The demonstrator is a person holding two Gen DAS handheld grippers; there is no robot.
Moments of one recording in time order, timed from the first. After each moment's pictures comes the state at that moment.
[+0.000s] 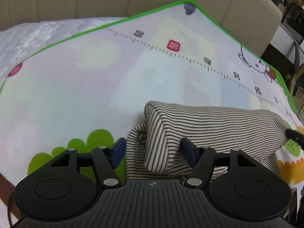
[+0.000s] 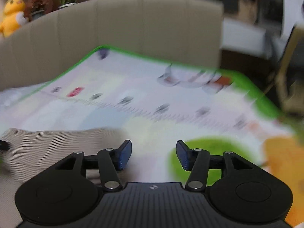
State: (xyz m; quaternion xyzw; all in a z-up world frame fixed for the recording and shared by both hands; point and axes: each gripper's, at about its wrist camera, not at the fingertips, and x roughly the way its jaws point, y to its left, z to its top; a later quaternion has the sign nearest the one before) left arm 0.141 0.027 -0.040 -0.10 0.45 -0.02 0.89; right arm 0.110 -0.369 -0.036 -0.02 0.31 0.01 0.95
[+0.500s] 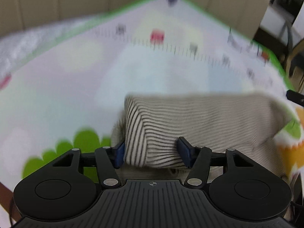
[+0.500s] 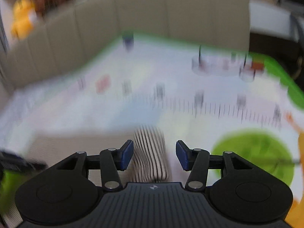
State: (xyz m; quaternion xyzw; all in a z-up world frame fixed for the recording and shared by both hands) left arm 0.150 0.004 -0.059 -0.06 0.51 -0.07 0.85; right arm 0.140 -0.344 -0.049 0.03 0.41 0.11 0.91
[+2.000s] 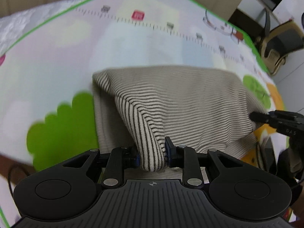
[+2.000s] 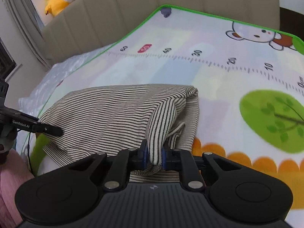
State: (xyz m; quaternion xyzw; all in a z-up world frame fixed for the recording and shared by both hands) left arm 0.093 0.022 -0.027 -0.08 0.55 -0.14 0.82; right arm 0.067 -0.347 -0.038 0.05 0.44 0.24 0.86
